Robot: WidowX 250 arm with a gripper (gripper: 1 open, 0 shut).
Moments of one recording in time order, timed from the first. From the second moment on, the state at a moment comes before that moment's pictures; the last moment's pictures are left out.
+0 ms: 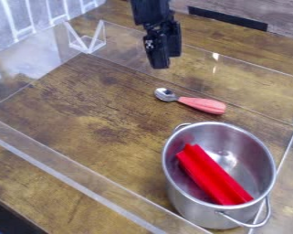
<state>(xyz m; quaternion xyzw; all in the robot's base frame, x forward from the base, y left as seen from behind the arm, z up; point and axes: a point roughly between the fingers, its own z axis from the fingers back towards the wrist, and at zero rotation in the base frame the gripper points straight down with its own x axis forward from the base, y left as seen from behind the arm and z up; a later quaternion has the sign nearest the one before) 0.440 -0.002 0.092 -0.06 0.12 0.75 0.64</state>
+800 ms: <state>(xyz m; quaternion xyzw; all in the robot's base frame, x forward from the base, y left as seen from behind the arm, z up) 0.448 0.002 0.073 -0.04 0.15 0.72 0.68</state>
